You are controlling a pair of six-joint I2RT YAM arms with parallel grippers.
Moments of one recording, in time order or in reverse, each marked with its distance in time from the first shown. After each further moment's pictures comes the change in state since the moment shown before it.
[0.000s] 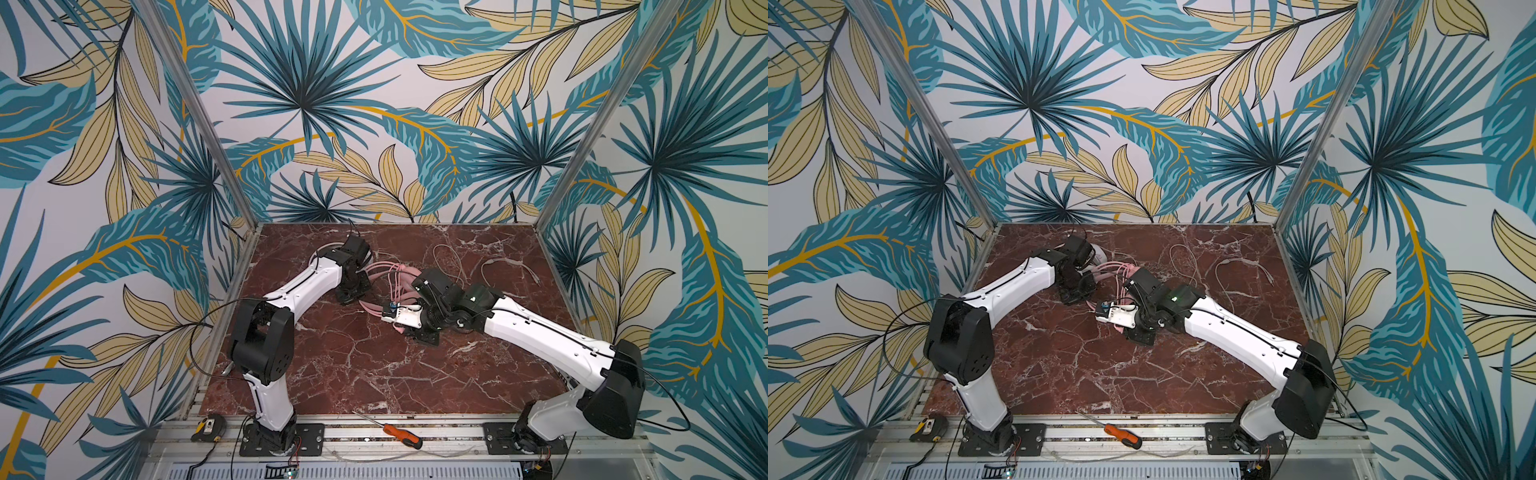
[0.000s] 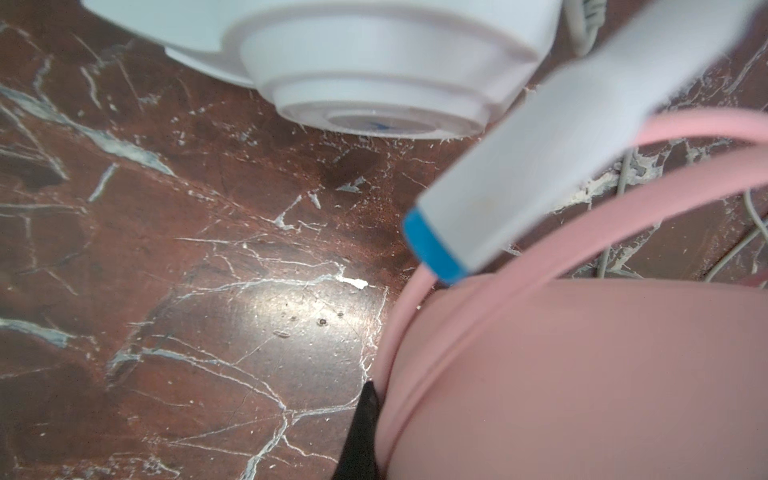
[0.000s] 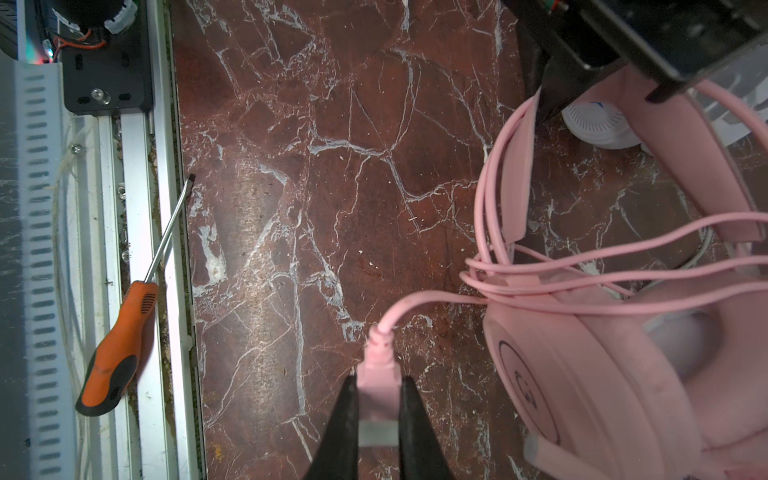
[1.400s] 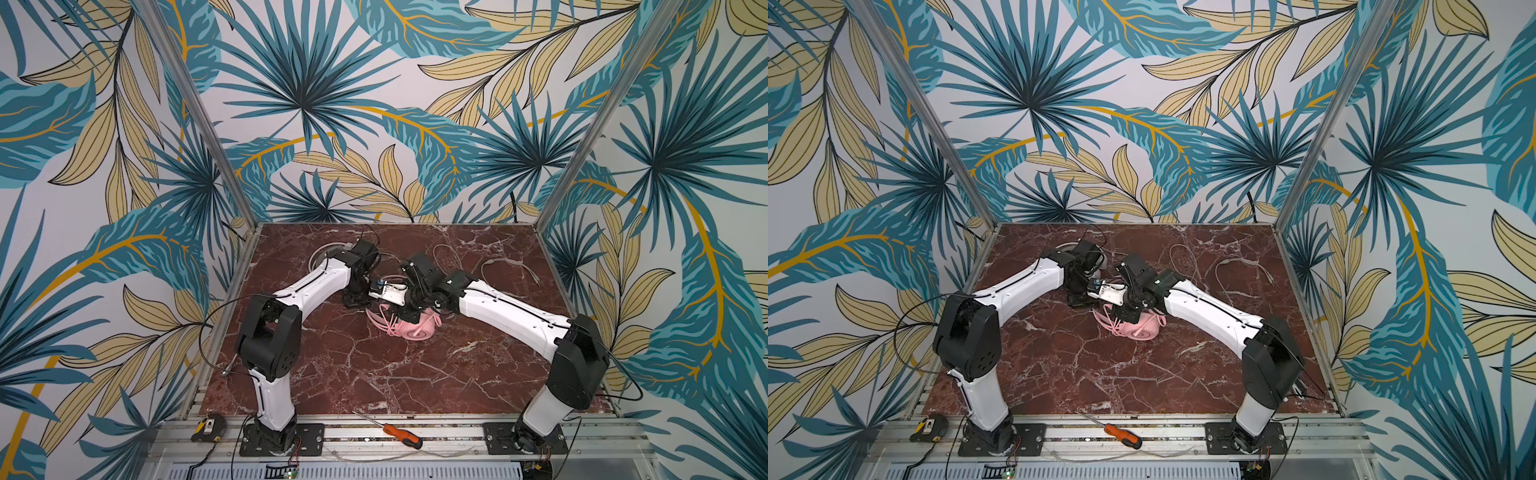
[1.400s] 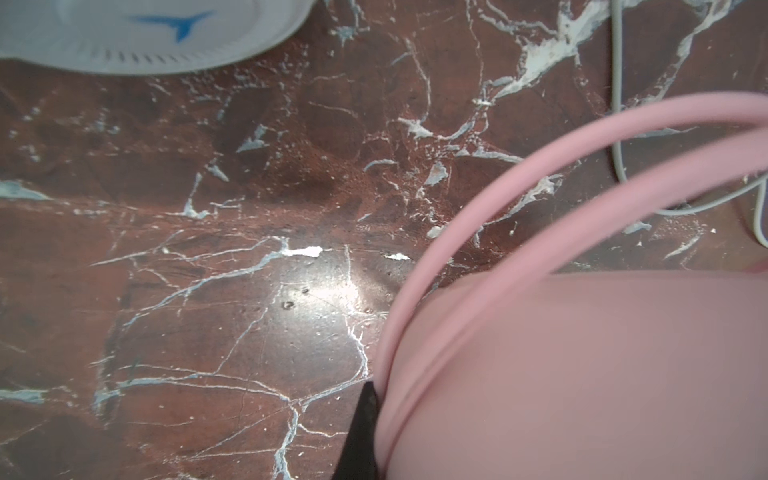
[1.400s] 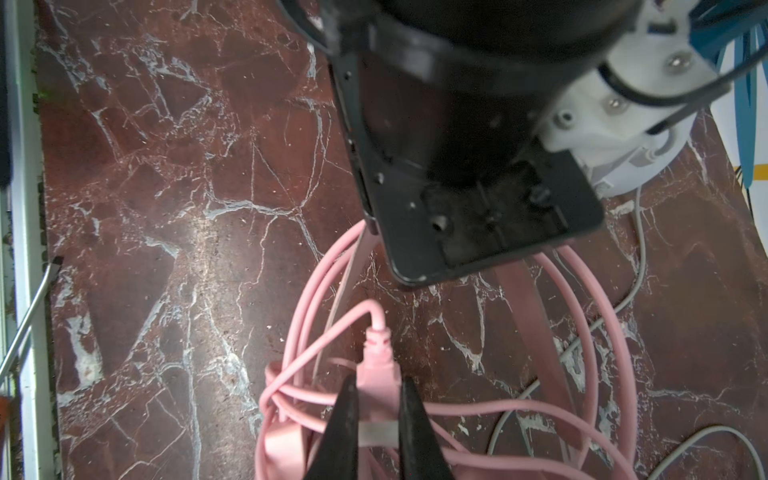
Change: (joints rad) left arm -0.052 0.040 0.023 -0.047 0.104 0.277; right arm -0.086 0.209 0.094 0.201 0.006 0.014
